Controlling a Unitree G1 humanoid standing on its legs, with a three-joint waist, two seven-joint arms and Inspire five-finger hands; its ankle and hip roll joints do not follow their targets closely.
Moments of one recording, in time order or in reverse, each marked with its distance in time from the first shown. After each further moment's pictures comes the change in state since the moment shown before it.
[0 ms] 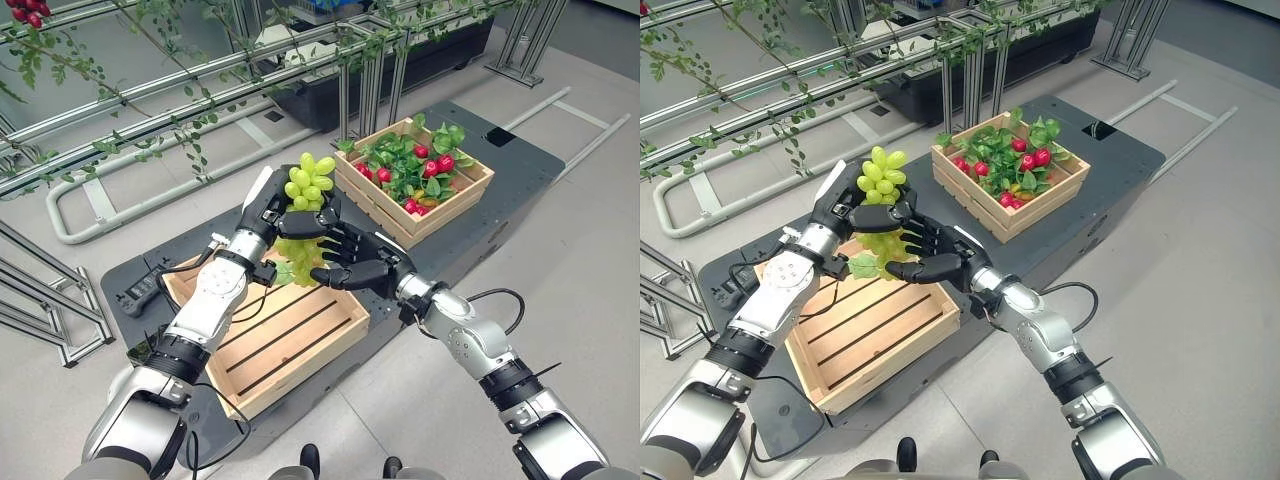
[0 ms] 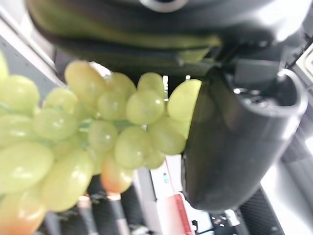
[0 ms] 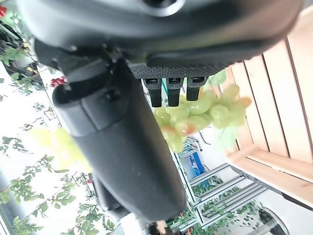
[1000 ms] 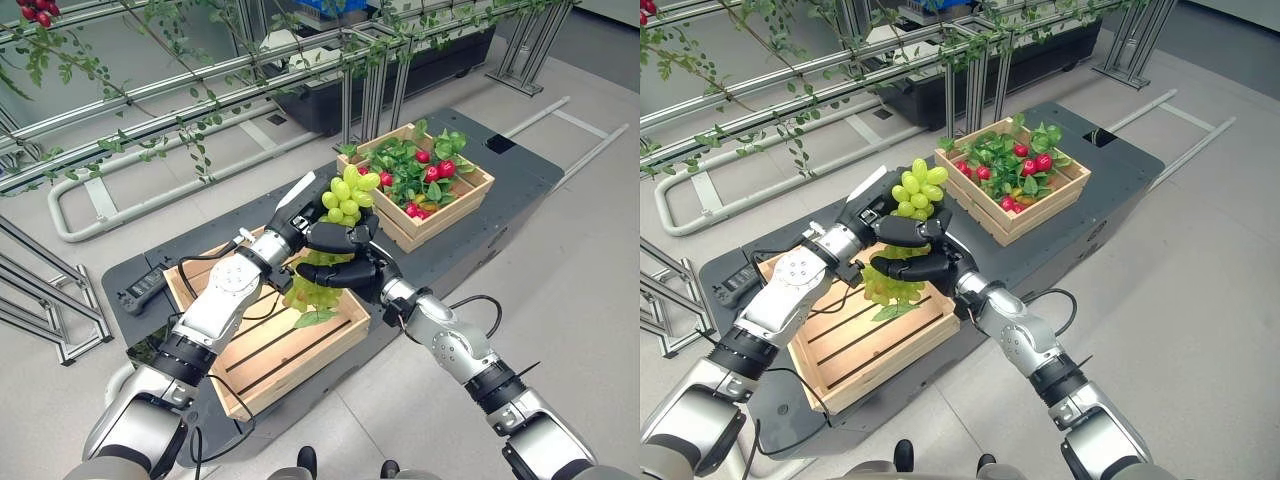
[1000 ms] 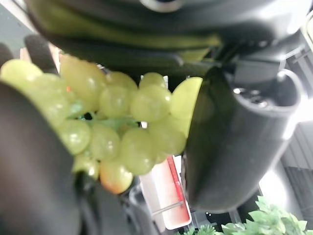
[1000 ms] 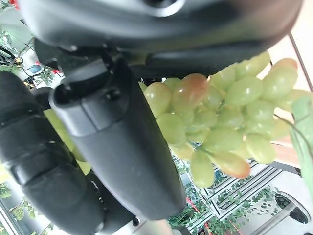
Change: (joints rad) left arm -0.005 -0.002 -0.047 -0.132 -0.007 0.102 -0.162; right arm -0.017 0.050 0.076 0.024 0.145 -0.068 -0.107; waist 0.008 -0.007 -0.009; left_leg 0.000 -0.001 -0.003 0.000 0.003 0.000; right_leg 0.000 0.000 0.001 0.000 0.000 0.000
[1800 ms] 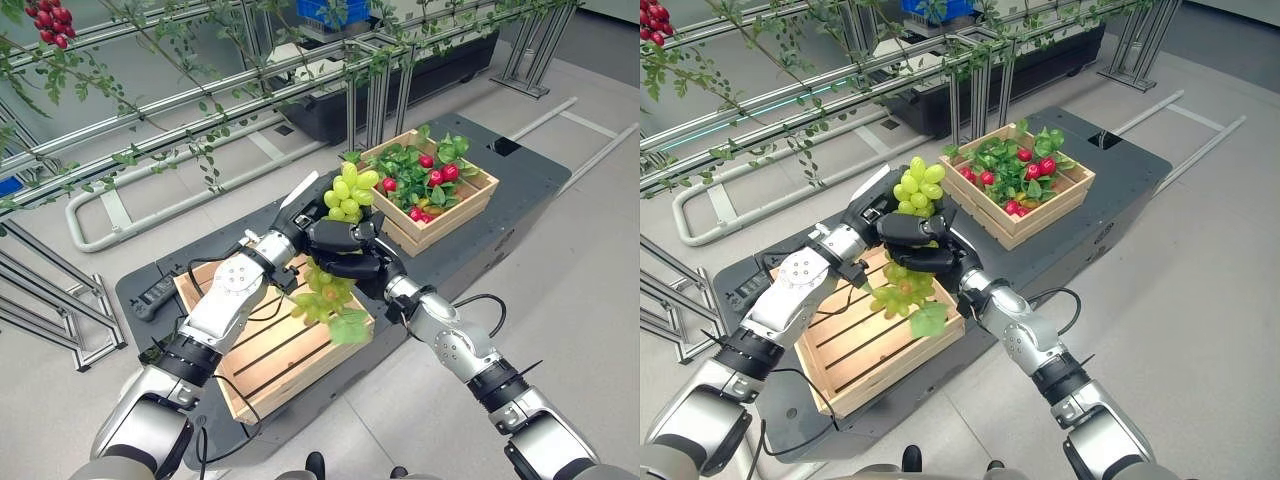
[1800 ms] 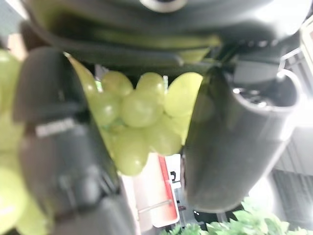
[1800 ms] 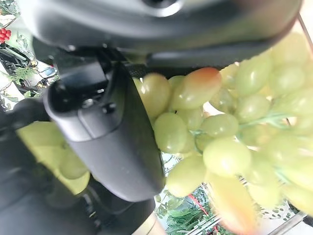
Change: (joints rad) left arm 0.000 -0.034 0.001 -0.044 -0.074 0.002 -0.001; right arm -0.003 -0.013 -0.010 0.006 -0.002 -0.021 -0.008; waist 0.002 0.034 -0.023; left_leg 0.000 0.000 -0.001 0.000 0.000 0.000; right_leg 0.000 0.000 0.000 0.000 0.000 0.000
